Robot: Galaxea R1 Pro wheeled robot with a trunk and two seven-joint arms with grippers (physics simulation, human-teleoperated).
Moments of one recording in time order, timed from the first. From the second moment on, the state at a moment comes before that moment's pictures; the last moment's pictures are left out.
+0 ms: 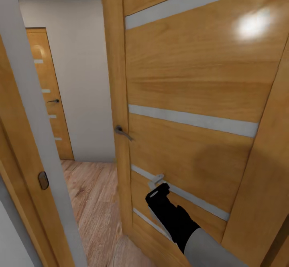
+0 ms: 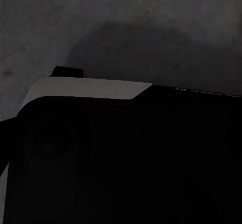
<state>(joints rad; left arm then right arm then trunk) 0.00 -0.07 0.01 -0.11 0.13 -0.12 -0.02 -0.65 0.17 0.63 -0.82 -0.02 0.73 -0.33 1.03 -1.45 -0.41</state>
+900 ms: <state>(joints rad) 0.00 -0.07 0.01 -0.11 0.13 -0.12 -0.02 -0.78 0.17 0.64 -0.65 -0.02 0.80 -0.54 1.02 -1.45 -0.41</state>
